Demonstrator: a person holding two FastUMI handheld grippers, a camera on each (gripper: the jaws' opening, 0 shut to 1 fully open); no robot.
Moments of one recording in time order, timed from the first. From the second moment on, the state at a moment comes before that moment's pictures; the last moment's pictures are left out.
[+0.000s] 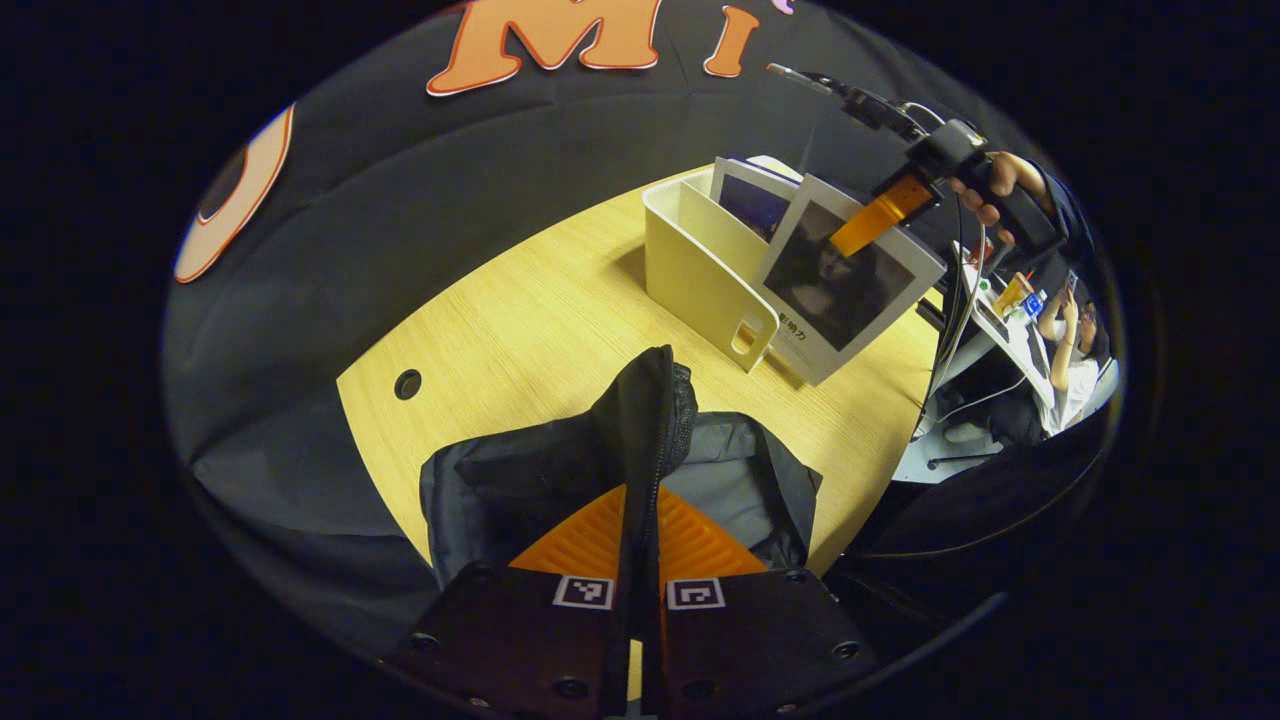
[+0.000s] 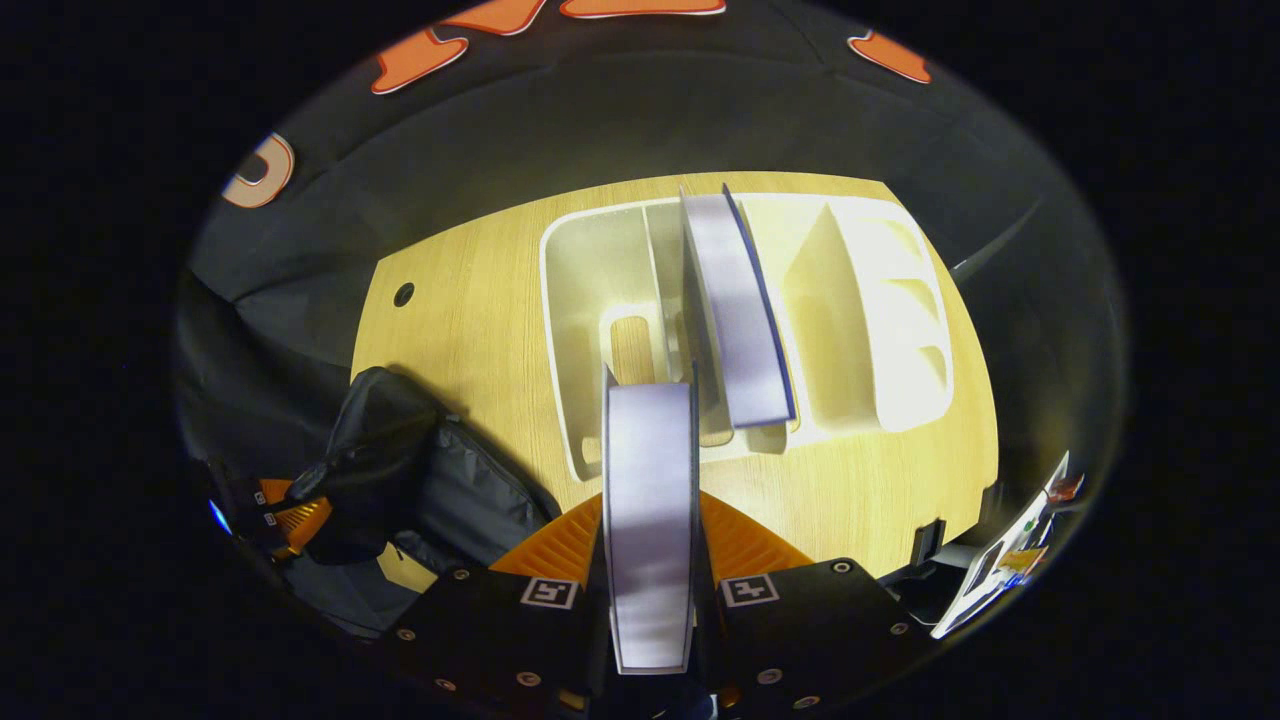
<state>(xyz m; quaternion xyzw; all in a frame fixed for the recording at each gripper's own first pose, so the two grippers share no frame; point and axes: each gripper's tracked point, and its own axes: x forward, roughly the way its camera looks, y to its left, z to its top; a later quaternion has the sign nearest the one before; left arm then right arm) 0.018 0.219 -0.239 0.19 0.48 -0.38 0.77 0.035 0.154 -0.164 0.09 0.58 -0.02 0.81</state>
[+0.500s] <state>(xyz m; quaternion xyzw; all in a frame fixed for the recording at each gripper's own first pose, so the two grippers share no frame) 0.012 0.213 -0.245 0.20 0.49 -0.37 0.76 -0.029 0.170 -0.153 0.17 0.55 0.04 0.81</state>
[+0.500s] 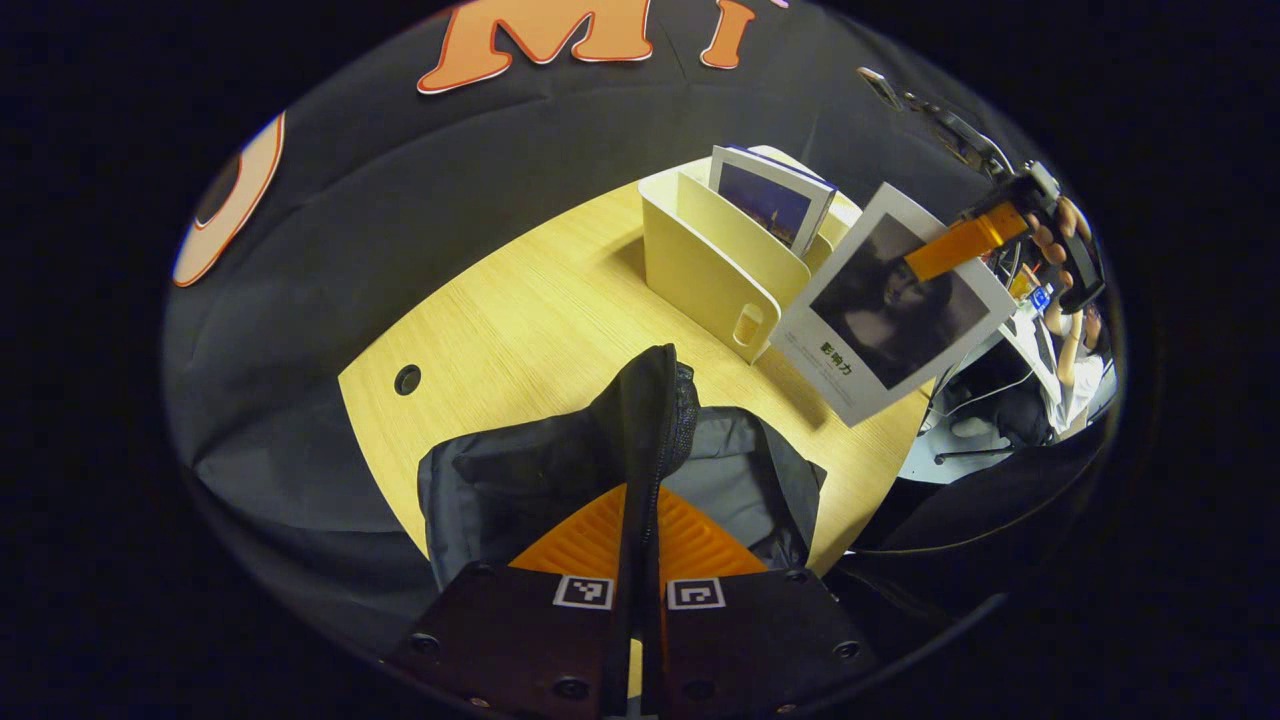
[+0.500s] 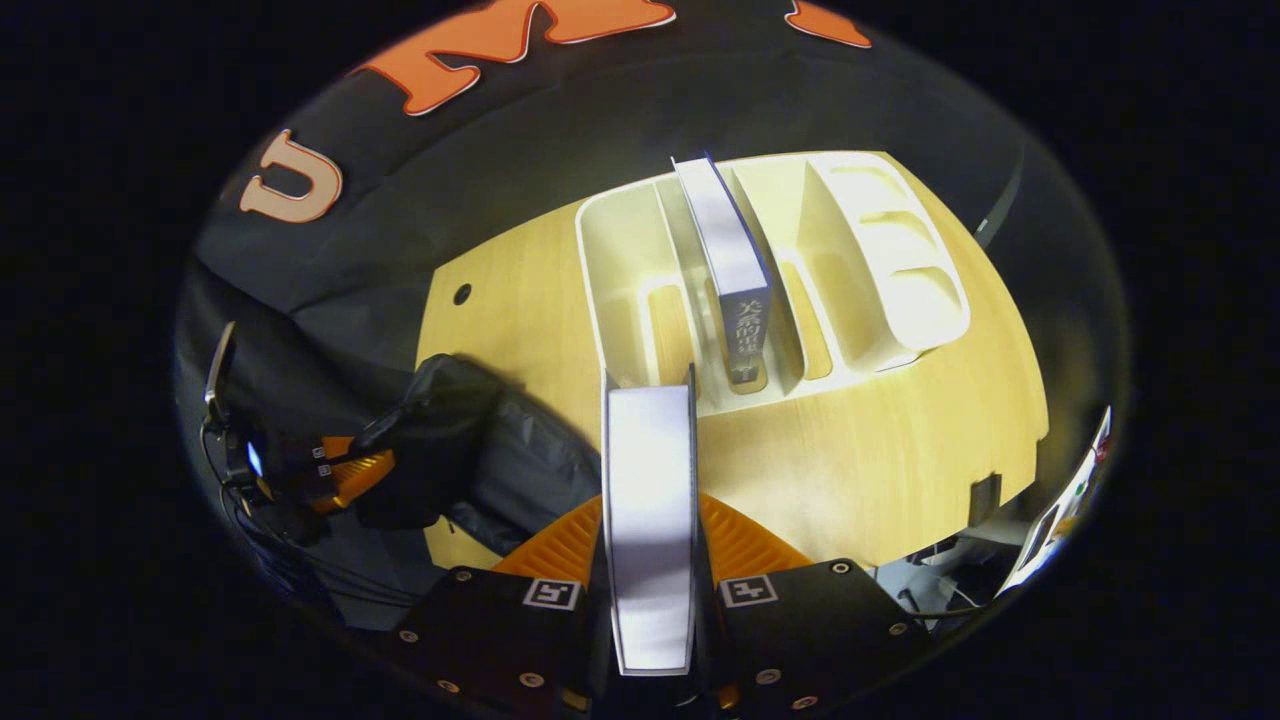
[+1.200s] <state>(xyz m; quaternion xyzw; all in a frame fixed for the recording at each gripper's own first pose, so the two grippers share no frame) 0.011 0.208 -0.239 0.19 0.49 -0.37 0.76 -0.064 0.224 -0.162 0.30 0.51 0.12 0.79</state>
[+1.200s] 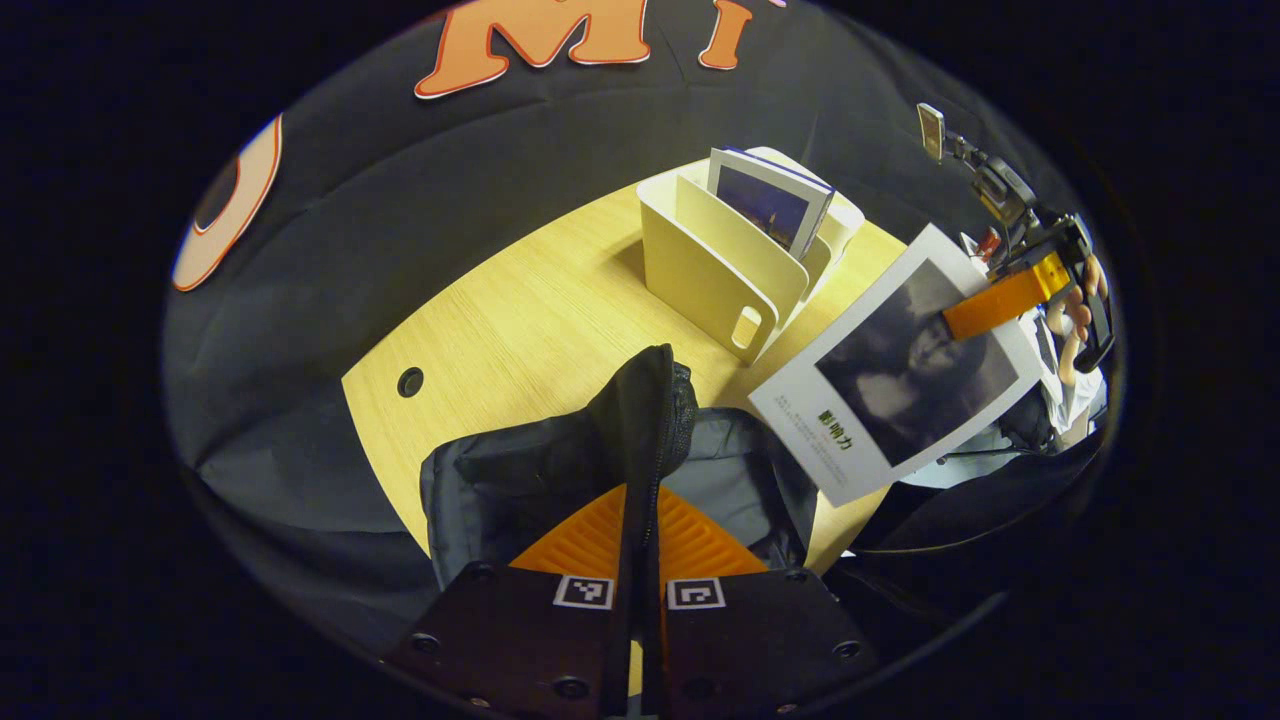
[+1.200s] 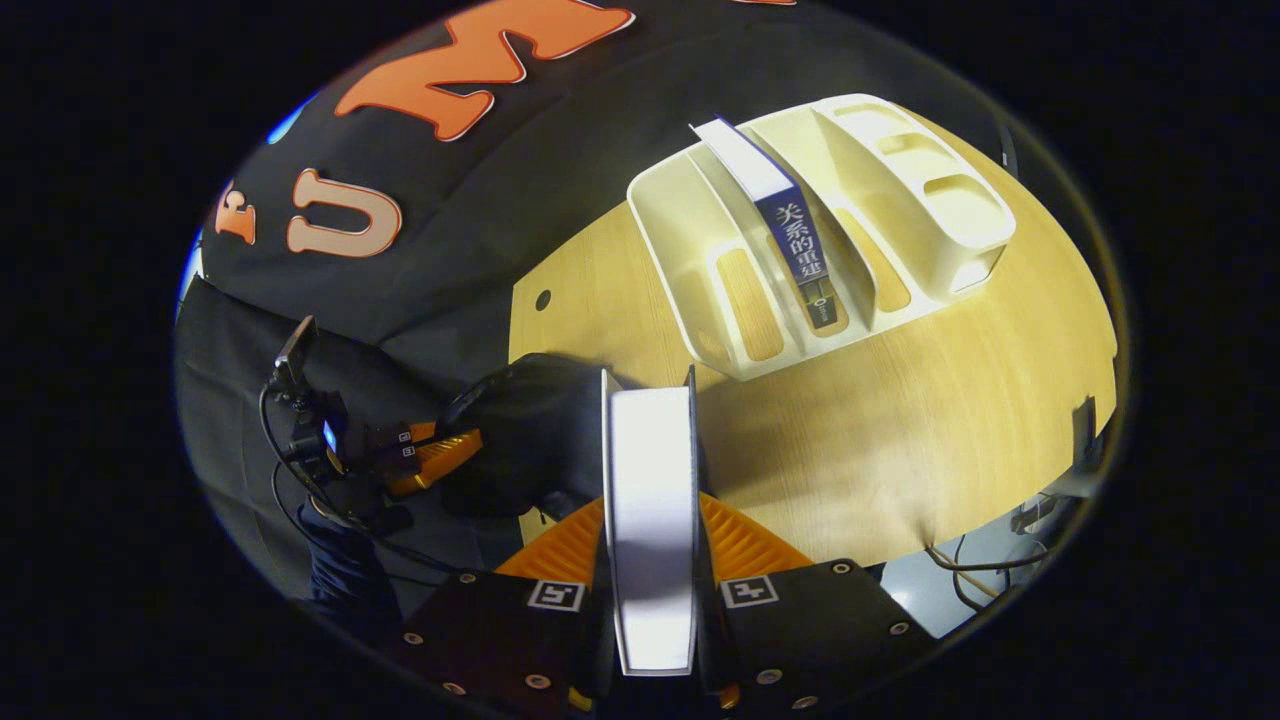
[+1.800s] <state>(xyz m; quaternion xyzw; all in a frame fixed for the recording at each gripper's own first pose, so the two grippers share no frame) 0.009 0.206 -0.219 0.18 0.48 -0.37 0.78 -0.035 0.309 -0.206 0.42 0.47 0.17 0.76</state>
